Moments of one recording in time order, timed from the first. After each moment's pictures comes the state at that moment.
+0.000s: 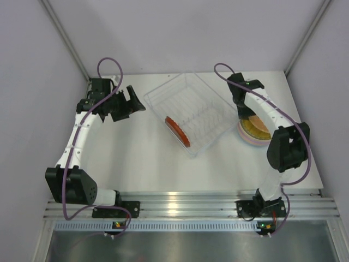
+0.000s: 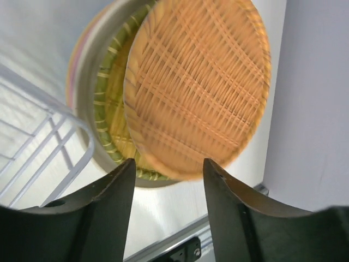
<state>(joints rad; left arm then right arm) -0.06 1.40 1.37 -0.77 0.34 -0.45 0.29 1.79 1.60 -1.11 0.65 0.21</state>
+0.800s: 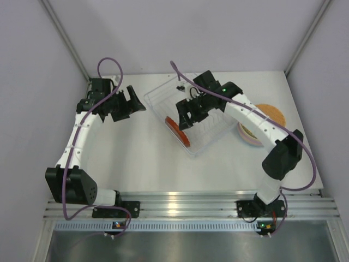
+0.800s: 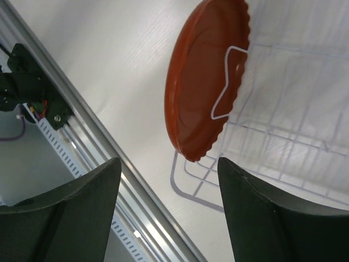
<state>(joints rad) -0.06 1.40 1.37 -0.77 0.34 -0.45 0.65 1.74 1.78 -0.98 -0.39 0.06</state>
